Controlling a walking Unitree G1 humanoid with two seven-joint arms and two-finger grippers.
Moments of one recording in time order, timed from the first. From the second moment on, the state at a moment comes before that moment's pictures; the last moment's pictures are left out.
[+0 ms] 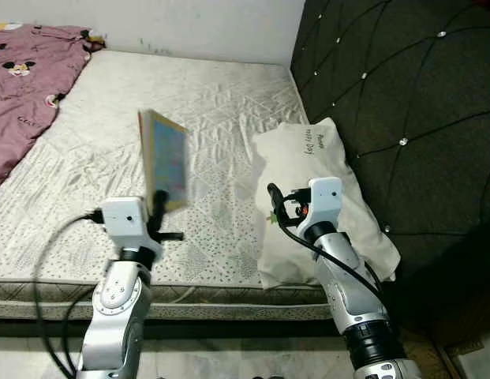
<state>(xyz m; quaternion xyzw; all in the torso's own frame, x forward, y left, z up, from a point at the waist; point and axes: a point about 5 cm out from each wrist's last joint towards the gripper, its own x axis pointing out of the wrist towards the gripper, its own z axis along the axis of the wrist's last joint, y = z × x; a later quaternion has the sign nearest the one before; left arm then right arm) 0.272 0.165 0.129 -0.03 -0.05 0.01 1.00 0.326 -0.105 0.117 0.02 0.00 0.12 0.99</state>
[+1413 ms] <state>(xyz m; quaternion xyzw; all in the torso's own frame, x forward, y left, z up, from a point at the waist) 0.251 0.177 0.113 -0.13 -0.02 0.01 0.99 0.304 -0.135 0.118 0.03 -0.01 0.08 1.00</state>
